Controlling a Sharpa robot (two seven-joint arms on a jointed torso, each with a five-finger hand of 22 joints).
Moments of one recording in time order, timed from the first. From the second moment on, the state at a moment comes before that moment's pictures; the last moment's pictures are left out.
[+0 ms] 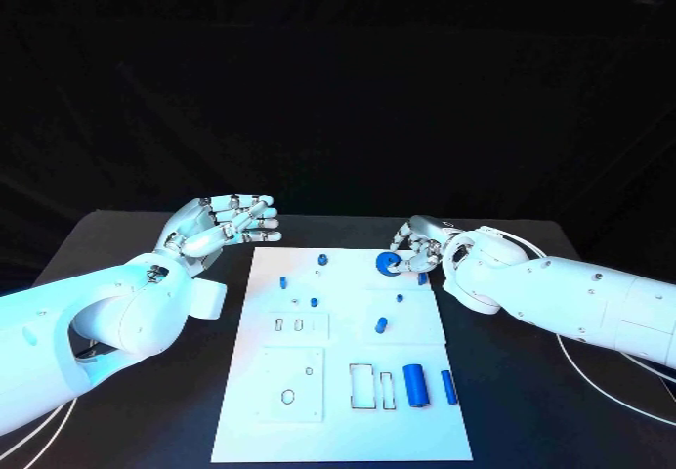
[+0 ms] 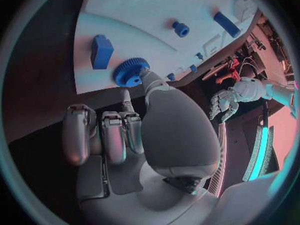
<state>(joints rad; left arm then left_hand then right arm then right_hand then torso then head) 1.22 -1.01 0.01 1.71 -0.09 -0.36 0.44 1.43 -0.14 0.41 0.26 0.14 0.83 0.21 0.18 0.16 0.99 0.19 0.08 0.08 0.91 0.15 0.25 0.31 0.17 0.97 0.24 0.25 0.11 1.25 -0.69 -0.09 1.27 -1.33 -0.34 -0.23 1.39 -0.21 0.16 0.23 0.19 0.93 0.15 0.18 0.38 1.47 0.06 1.55 1.31 1.46 -0.01 1.56 1.31 0.06 1.45 0.10 1.40 1.31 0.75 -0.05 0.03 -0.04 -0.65</state>
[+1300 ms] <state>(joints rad) 1.22 -1.01 0.01 1.71 -0.09 -0.36 0.44 1.43 -0.15 0.41 0.26 0.14 0.83 0.21 0.18 0.16 0.99 0.19 0.07 0.08 0.91 0.15 0.25 0.31 0.17 0.97 0.24 0.25 0.11 1.23 -0.69 -0.10 1.33 -1.41 -0.39 -0.23 1.47 -0.17 0.29 0.26 0.19 0.99 0.14 0.20 0.39 1.47 0.05 1.55 1.31 1.47 -0.02 1.57 1.31 0.06 1.47 0.09 1.43 1.31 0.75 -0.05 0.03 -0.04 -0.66</state>
